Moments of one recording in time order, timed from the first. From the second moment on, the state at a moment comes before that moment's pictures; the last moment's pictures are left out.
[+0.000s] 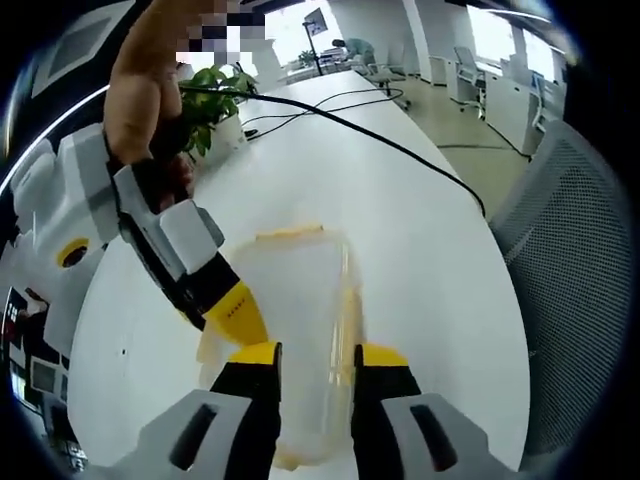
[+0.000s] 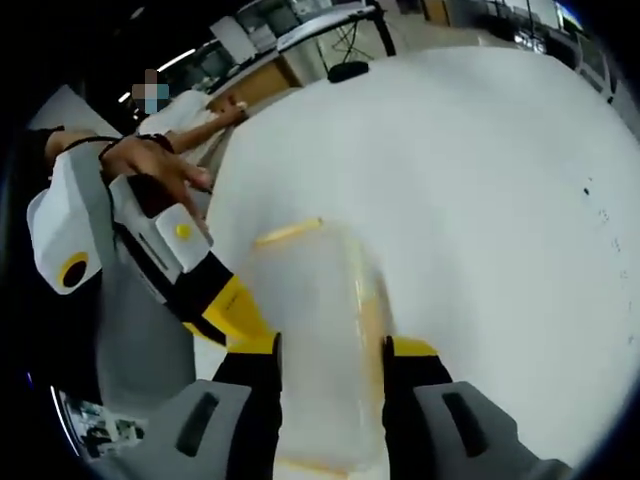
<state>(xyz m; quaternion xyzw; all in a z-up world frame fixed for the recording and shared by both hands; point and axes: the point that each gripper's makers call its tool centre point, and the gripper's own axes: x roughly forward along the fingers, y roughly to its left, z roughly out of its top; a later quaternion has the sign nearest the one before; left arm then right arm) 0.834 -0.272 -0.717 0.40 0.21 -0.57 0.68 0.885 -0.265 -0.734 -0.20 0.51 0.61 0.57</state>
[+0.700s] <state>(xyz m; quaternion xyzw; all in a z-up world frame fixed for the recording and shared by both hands) 0.827 -0.276 -0.718 0.40 0.20 -0.56 0.69 0.886 -0.261 -0.727 -0.21 0.47 0.59 0.62</state>
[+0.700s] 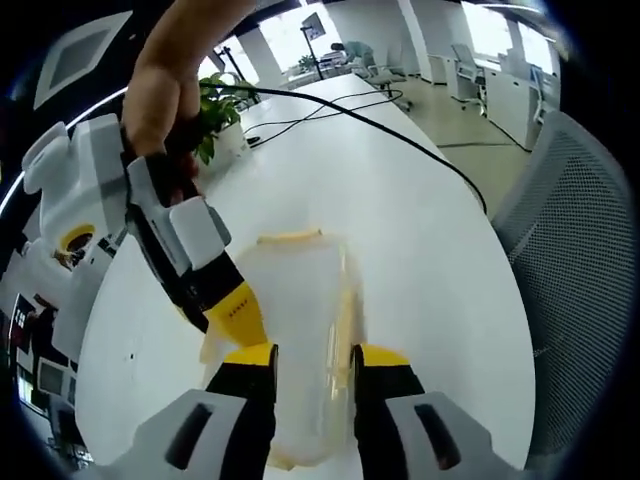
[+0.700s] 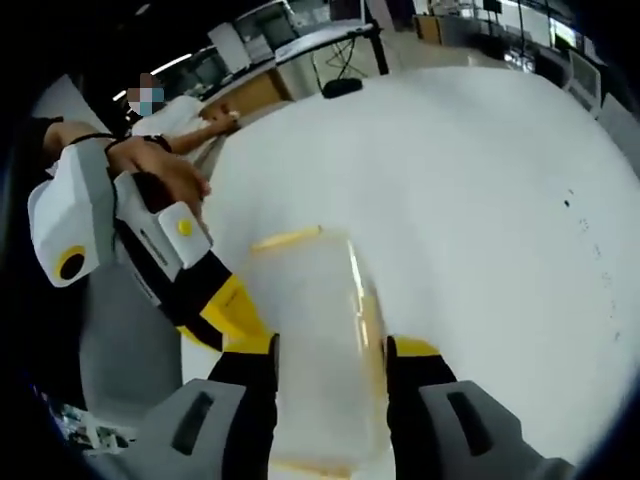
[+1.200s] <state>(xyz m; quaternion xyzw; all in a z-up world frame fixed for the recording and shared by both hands) 0.824 -0.260 -0.701 0.36 0.20 -0.55 0.73 0.890 -0.277 -0.716 -0.23 0.43 0.56 0.67</state>
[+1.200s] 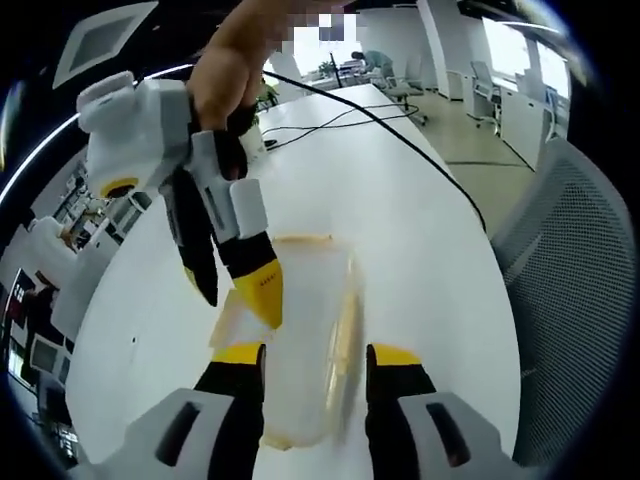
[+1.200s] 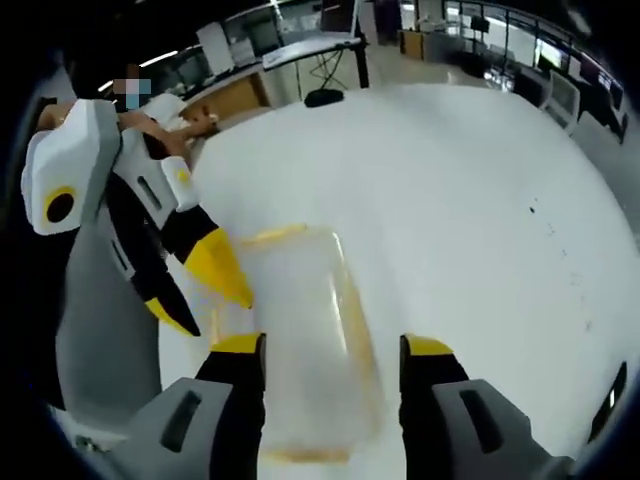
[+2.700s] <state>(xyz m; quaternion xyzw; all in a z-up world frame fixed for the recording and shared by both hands) 0.854 -0.213 -0.724 0.22 0.29 -0.47 0.80 0.843 -0.334 -0.726 -0.22 0.36 0.46 0.78</state>
